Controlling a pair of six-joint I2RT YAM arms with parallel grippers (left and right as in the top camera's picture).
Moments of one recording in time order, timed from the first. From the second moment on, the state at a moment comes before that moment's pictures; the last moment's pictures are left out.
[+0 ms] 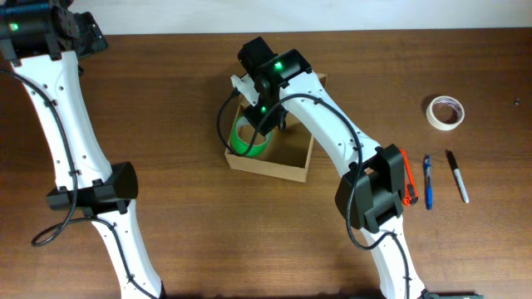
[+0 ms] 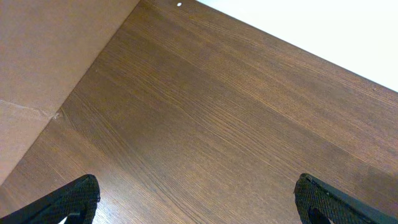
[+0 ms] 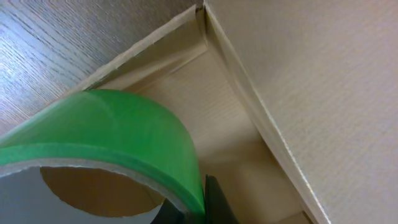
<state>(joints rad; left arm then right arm) 0.16 2.38 3.10 -1.69 -0.37 -0.26 0.56 2.36 2.29 -1.31 -0.09 -0.20</state>
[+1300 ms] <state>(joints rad) 0.16 2.38 3.10 -1.69 -0.37 -0.26 0.52 2.45 2.27 -1.24 -0.07 -0.16</state>
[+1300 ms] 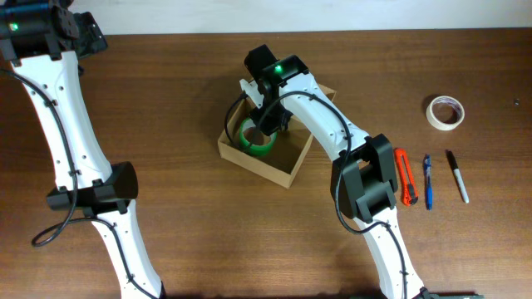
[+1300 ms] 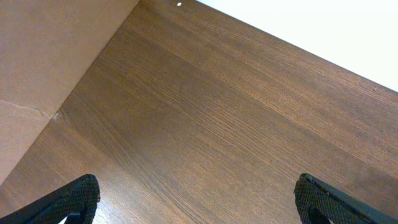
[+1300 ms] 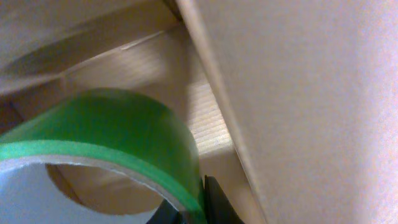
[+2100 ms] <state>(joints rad) 0.16 2.38 3.10 -1.69 -0.37 -0.26 0.55 2.24 2.26 -1.34 0.07 -0.16</state>
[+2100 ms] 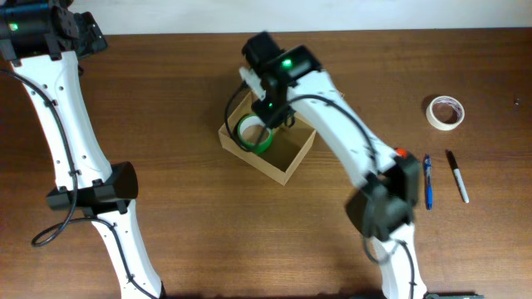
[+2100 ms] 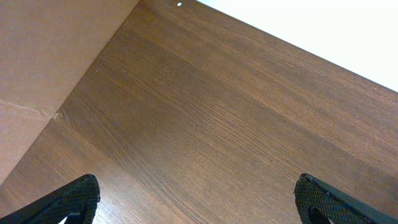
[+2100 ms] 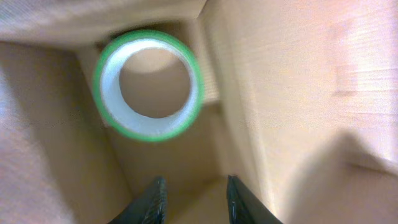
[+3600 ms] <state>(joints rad) 0.16 2.38 3.10 -1.69 -0.37 -0.26 -0.49 2.22 1.94 -1.13 0.00 0.38</state>
